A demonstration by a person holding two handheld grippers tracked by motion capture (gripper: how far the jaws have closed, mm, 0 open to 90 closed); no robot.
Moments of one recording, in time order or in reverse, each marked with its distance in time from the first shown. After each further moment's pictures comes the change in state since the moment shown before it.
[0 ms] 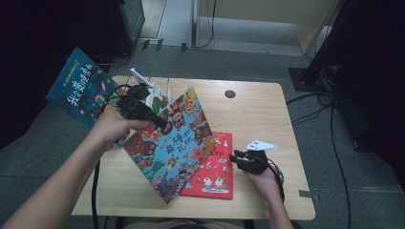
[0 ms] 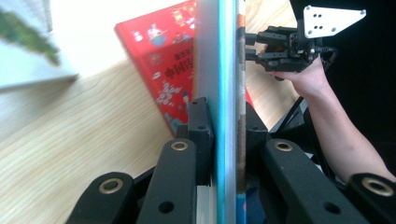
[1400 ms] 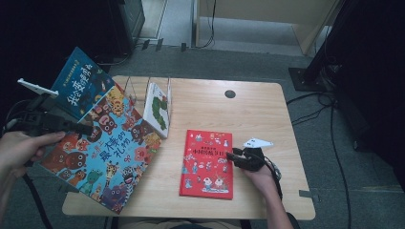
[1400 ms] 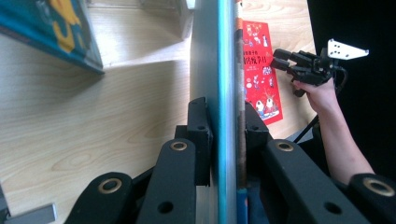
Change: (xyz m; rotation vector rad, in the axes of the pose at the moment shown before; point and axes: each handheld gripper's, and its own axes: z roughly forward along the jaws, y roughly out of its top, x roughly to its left) left arm 0.081 -0.123 -0.120 -0.216 0.050 -0.258; right arm -0.005 0.002 0.014 -0.001 -0.007 0.011
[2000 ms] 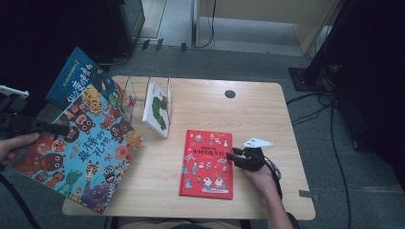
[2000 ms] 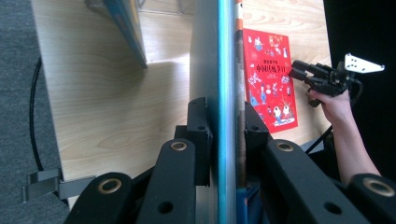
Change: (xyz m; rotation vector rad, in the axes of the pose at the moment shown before) left arm 0.029 -0.013 -0.039 -0.062 0.061 -0.066; right arm -0.001 0.000 0.000 0.000 0.004 -0.003
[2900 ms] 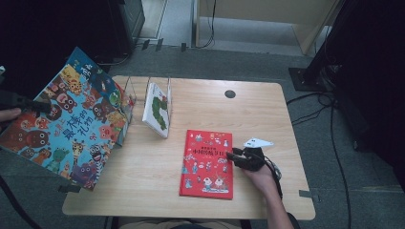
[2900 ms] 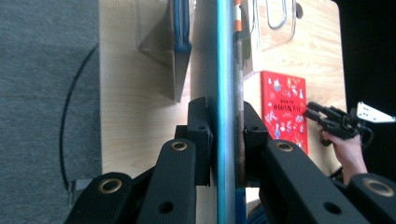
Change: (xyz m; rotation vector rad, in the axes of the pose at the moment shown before) left arm 0.009 0.045 -0.038 -0.082 0.099 -0.080; right arm 0.000 0.000 0.000 -0.002 0.004 0.001
